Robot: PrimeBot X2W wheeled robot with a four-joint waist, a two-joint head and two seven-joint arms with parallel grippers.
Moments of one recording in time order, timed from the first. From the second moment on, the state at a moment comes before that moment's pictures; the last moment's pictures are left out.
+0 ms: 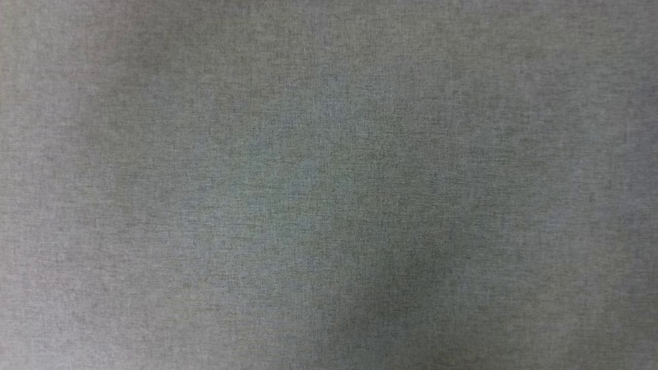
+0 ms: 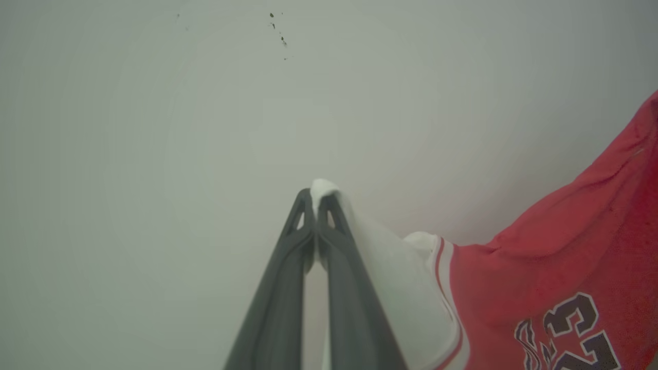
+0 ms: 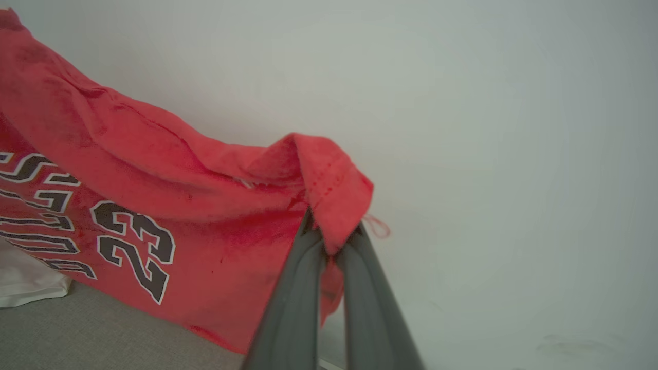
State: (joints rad) left arm -1.81 0.47 -0.73 0.75 -0.51 -0.10 -0.24; right arm -1.72 -0.43 0.52 0.79 0.34 0.13 0.22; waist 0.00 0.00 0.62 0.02
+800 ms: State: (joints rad) left arm -0.70 0.55 -0.69 0.41 -0.64 0.02 -0.26; right arm -1.00 -0.49 0.88 0.76 0.68 0.13 0.01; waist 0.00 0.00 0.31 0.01
